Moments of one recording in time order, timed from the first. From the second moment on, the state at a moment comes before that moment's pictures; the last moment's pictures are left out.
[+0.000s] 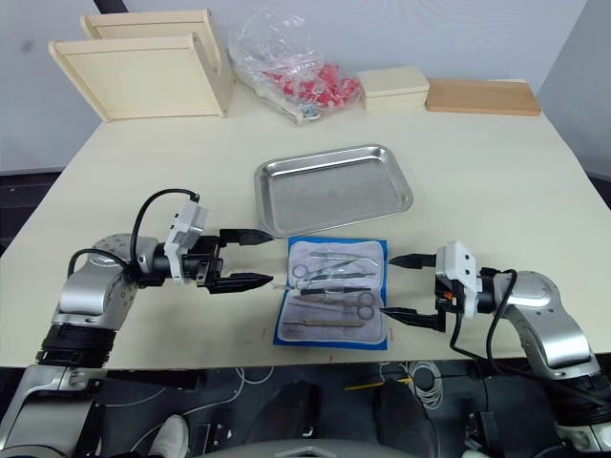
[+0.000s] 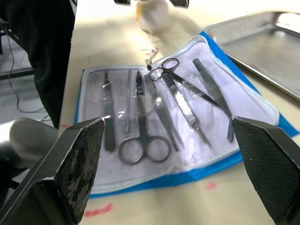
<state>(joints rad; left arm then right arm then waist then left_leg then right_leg) -0.38 0.76 0.01 0.09 -0.49 0.32 -1.47 -0.17 -0.63 0.08 -0.14 0.42 0.15 1.21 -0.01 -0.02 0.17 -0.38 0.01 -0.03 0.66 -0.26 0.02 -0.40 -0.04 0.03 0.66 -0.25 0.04</state>
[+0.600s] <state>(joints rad) -0.37 0.80 0.00 0.03 -0.51 0.27 -1.55 -0.21 -0.51 0.19 -0.06 0.31 0.12 1.15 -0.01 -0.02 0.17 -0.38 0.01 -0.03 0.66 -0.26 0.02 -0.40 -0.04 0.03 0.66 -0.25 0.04</state>
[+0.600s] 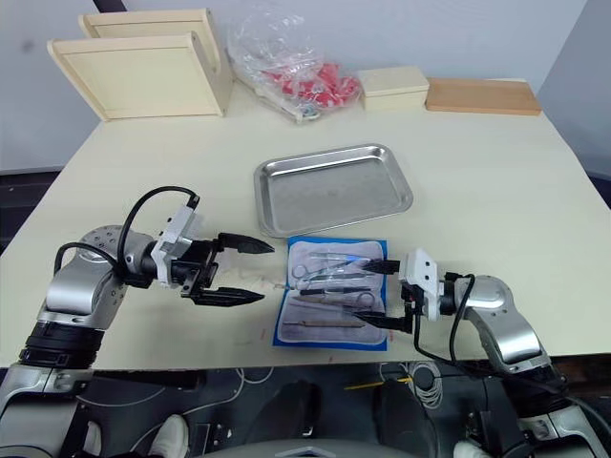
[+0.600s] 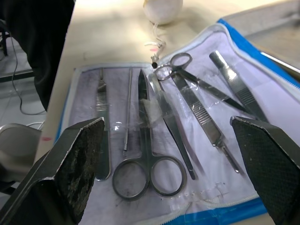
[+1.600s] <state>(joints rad) -0.51 0.77 -0.06 0.24 -0.44 0.12 -1.56 -0.33 -0.51 0.26 0.25 0.21 -0.11 1.22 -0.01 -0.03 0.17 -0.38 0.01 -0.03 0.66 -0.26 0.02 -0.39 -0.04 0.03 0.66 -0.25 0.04</state>
